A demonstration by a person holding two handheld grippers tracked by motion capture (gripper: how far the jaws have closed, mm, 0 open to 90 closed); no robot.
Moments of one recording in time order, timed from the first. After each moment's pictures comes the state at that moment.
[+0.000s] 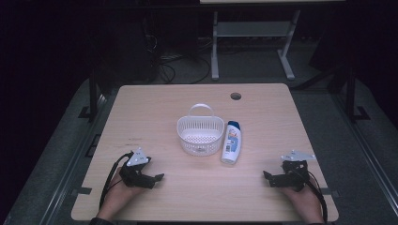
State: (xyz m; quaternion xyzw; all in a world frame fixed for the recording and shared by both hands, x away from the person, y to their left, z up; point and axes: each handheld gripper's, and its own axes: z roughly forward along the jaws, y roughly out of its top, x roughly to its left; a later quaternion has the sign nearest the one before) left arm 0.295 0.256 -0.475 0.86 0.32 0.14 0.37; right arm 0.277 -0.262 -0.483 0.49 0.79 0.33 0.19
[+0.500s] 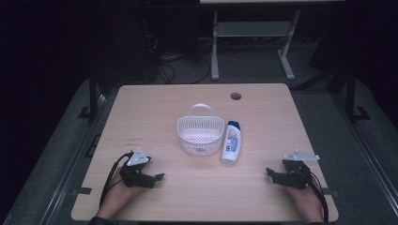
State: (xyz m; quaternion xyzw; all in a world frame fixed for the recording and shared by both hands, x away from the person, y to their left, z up) left arm 0.296 0.255 -0.475 0.86 0.32 0.14 0.37; right arm 0.271 -0.263 -0.473 0.51 0.77 0.33 0.18
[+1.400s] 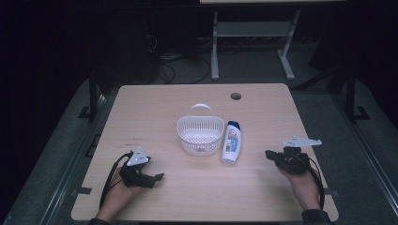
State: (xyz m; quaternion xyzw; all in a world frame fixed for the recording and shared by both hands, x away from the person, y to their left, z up) left arm 0.296 0.255 -0.475 0.86 0.32 0.14 0.37; right arm 0.291 -0.249 -0.424 0.46 0.78 0.40 0.16
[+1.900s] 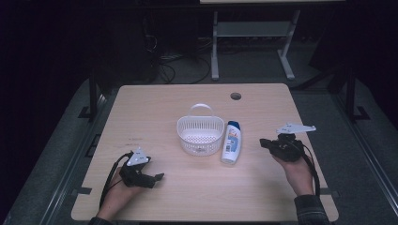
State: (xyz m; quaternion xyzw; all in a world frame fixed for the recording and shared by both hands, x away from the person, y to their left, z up) left arm 0.295 0.255 -0.475 0.86 0.32 0.14 0.37; right arm 0.318 -0.234 -0.401 0.44 0.78 0.41 0.16
